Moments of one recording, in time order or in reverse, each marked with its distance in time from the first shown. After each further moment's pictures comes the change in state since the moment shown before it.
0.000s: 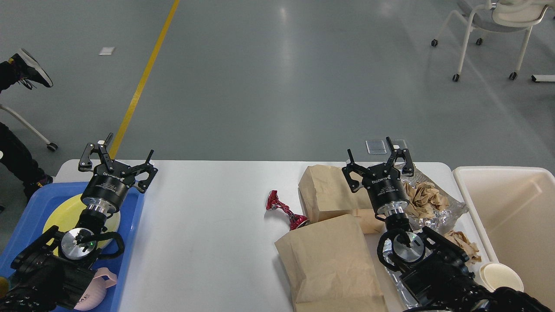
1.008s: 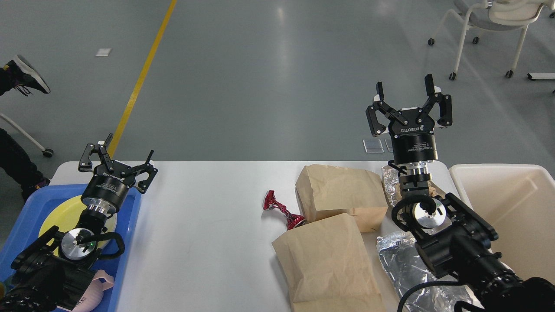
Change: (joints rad) left arm 0.001 0.000 0.000 -0.001 0.000 0.000 0.000; right arm 0.031 -0.097 0.146 0.305 0.053 0.178 0.000
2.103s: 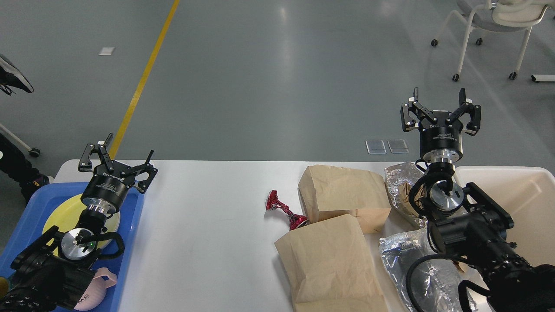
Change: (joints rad) left arm 0.000 0.000 0.000 0.001 0.000 0.000 0.000; right arm 0.072 -0.041 0.140 -0.159 0.079 -0.315 0.013
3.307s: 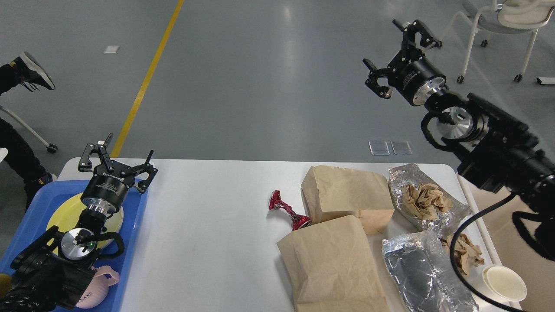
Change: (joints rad) left arm 0.000 0.000 0.000 -0.001 0.000 0.000 0.000; right arm 0.574 -0.237 -1.056 -0.048 -0.171 -0.190 -0.343
